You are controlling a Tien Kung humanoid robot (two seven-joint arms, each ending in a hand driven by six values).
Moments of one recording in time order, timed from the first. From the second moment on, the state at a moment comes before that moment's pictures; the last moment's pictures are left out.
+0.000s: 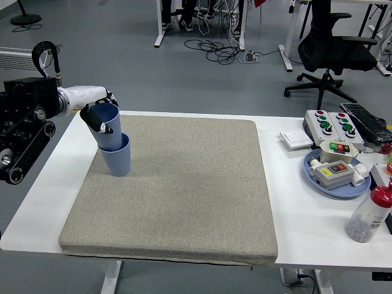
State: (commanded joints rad) left arm -1.06 0.39 -1.09 -0.85 2.12 -0.64 0.12; right arm 0.17 -0.12 1.19 0.18 -1.25 0.04 -0.28
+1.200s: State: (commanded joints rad) left arm -1.04 0.36 -1.07 -0.78 2.11 -0.44 0.05; right arm 0.18 -0.12 1.18 0.18 -1.24 0.04 -0.28
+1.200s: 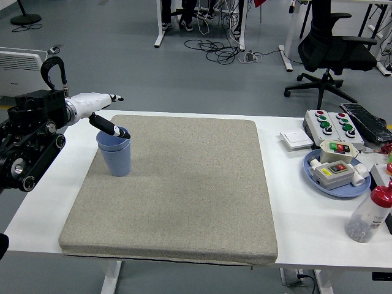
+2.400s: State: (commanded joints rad) left arm -0.16 0.00 -1.78 -1.40 0.78 -0.01 -0.05; right arm 0.18 -0.11 1.26 0.18 -1.31 0.04 -0.27
